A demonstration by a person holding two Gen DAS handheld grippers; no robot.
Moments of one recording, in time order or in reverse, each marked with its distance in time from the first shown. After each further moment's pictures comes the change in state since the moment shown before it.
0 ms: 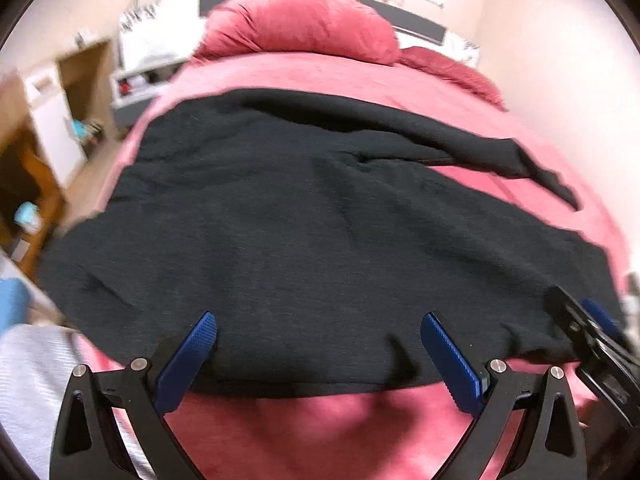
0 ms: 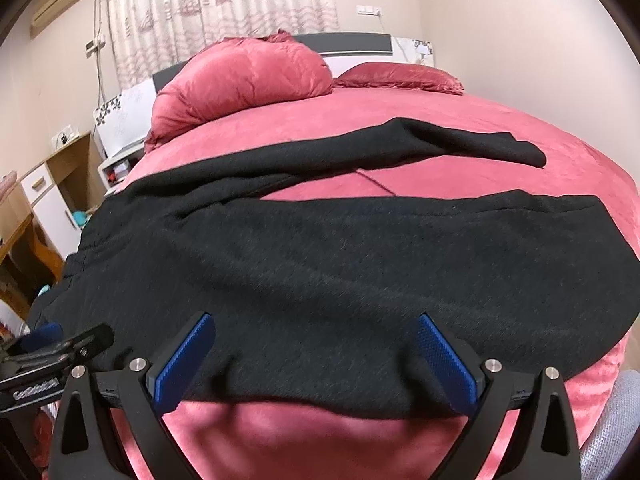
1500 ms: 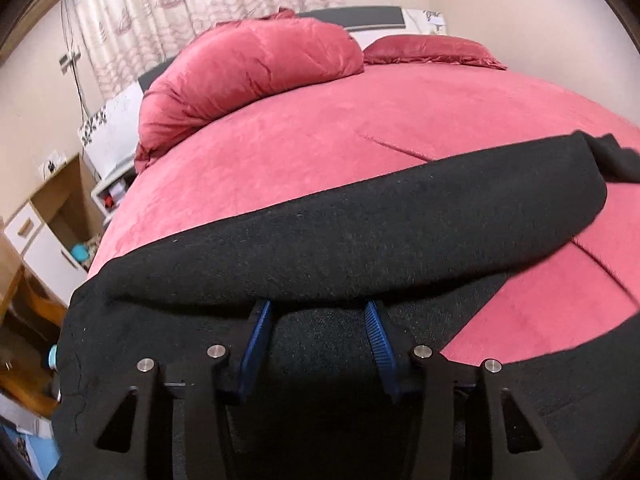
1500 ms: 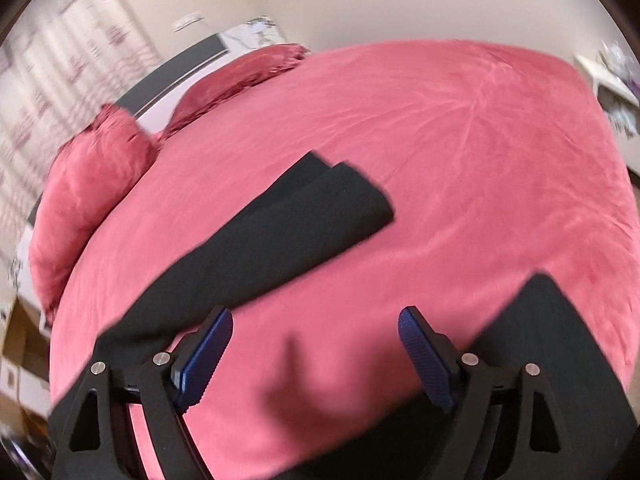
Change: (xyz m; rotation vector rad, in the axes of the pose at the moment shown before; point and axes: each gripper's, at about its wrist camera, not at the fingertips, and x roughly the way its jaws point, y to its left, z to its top) left arm 0.168 -0.108 0.146 0.353 -0.138 0.246; right arm 0.124 -0.370 0.188 0.523 0.070 -0.152
